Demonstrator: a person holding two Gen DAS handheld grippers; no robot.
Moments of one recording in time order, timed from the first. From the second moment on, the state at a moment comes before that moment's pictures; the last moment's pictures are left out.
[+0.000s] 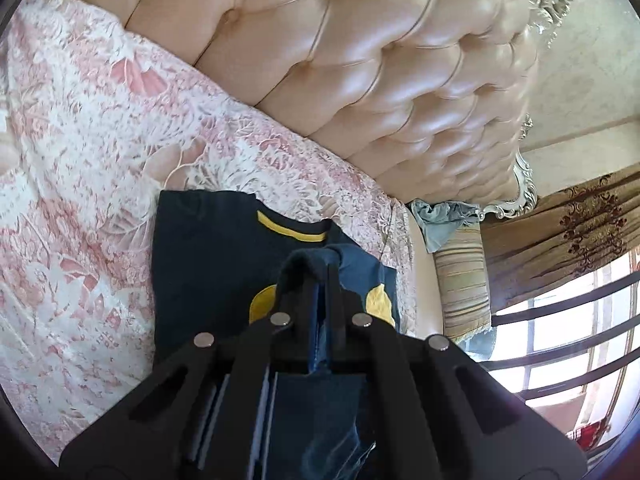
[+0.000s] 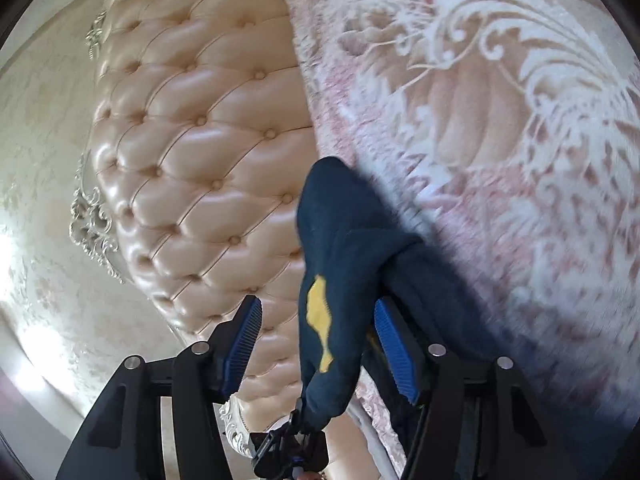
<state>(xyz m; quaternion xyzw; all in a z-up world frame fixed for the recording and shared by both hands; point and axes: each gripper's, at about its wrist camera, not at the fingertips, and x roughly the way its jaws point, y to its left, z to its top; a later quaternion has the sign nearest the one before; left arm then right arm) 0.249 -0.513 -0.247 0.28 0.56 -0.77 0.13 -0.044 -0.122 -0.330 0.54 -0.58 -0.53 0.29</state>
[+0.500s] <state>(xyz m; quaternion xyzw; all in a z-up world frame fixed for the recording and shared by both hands) 0.283 -0.528 -0.236 0.24 0.58 -0.76 0.17 -0.064 -0.127 -0.340 0.54 -0.51 -0.62 0.25</state>
